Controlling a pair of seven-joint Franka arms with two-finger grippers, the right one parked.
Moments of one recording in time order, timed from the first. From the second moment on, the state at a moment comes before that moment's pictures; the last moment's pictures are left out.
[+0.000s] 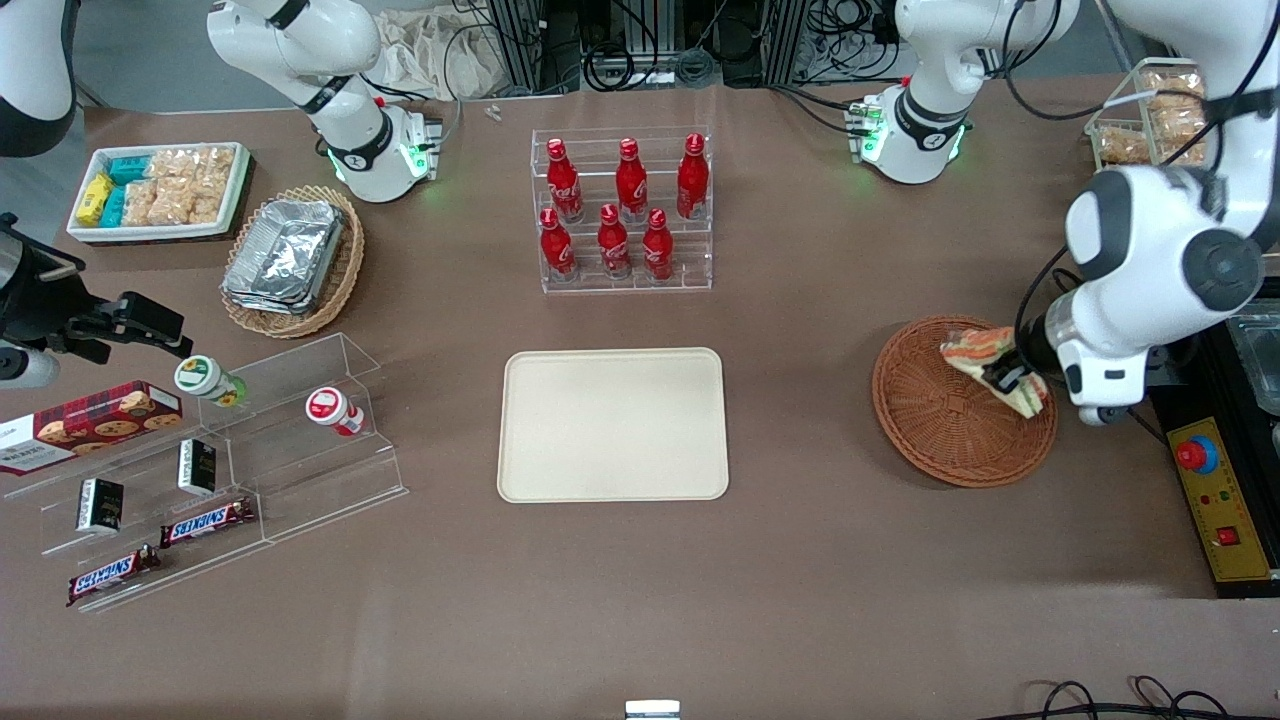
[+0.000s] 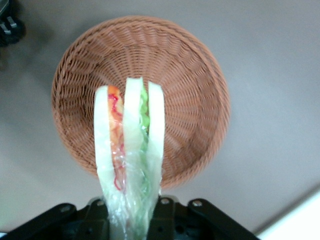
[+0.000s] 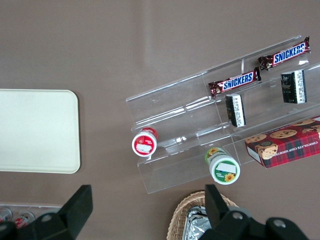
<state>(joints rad) -0.10 0.07 0.03 -1.99 -0.07 1.93 -0.73</state>
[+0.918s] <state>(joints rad) -0.28 0.33 -0.42 -1.75 0.10 2.04 -0.73</state>
